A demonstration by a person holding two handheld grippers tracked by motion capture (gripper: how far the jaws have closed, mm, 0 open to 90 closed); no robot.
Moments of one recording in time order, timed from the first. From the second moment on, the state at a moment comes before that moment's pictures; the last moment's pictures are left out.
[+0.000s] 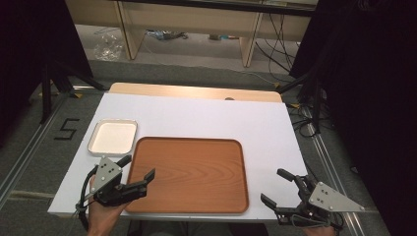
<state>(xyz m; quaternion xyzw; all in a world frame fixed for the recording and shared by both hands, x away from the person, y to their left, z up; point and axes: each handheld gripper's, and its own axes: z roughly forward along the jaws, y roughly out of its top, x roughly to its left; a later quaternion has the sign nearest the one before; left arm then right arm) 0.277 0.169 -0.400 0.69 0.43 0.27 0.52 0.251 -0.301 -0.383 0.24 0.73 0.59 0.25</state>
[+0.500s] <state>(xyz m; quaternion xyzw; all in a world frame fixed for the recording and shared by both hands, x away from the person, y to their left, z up) 0.299 0.182 -0.410 0.68 0.46 0.31 0.48 0.251 -0.300 -0.383 0.24 0.73 0.60 0.25</state>
